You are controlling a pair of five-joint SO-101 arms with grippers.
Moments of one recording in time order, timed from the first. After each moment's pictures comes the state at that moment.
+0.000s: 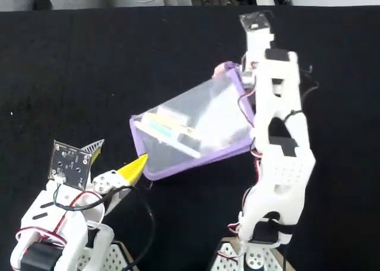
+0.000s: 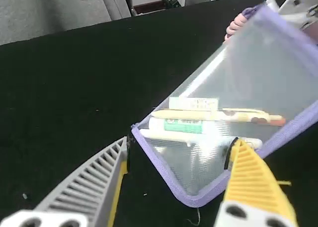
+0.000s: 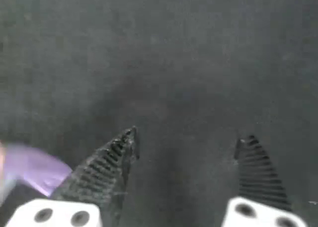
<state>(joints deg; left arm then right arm) 8.5 -104.5 58.7 76.6 -5.2 5.5 33.6 -21.1 63.2 18.5</state>
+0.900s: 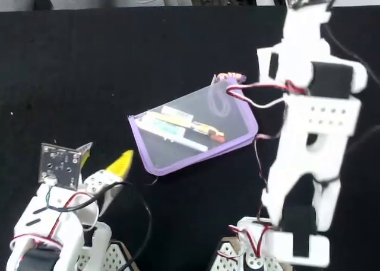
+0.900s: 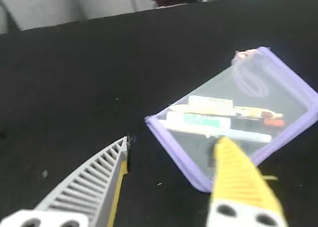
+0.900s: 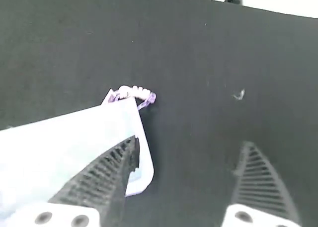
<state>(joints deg) 2.6 -104.5 56.2 80.5 -5.1 5.5 -10.1 -25.3 92.4 12.3</state>
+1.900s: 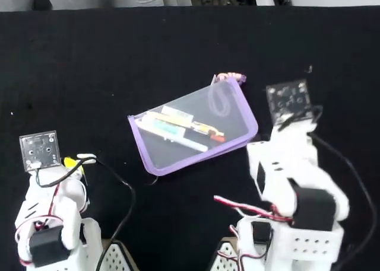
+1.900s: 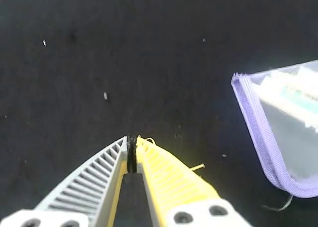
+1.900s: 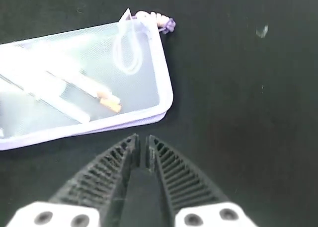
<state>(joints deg) -20.3 -104.5 69.3 81.0 -5.1 5.3 -65.8 35.7 87.4 14.5</state>
